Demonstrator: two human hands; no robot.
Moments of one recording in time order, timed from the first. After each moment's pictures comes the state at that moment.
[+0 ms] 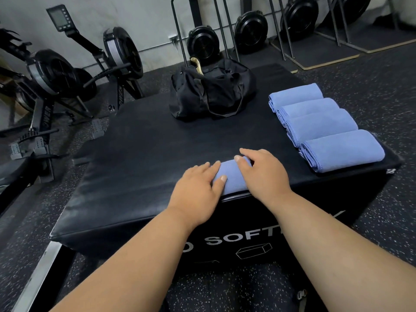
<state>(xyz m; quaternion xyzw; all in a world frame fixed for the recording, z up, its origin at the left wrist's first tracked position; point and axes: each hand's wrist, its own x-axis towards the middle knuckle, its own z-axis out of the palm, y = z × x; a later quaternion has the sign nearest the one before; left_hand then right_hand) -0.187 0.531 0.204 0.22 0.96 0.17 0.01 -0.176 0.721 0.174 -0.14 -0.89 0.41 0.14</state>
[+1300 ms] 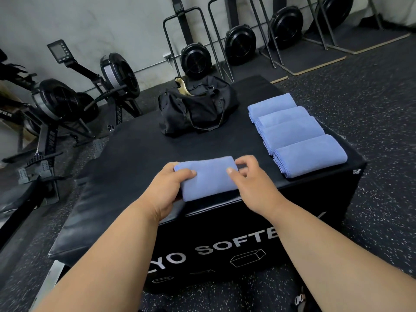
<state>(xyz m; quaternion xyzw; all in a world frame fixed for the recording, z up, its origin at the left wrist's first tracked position) -0.198 0.552 0.255 -0.04 0.77 0.61 0.16 -0.137 0.760 0.191 -0.13 -0.79 0.60 0.06</state>
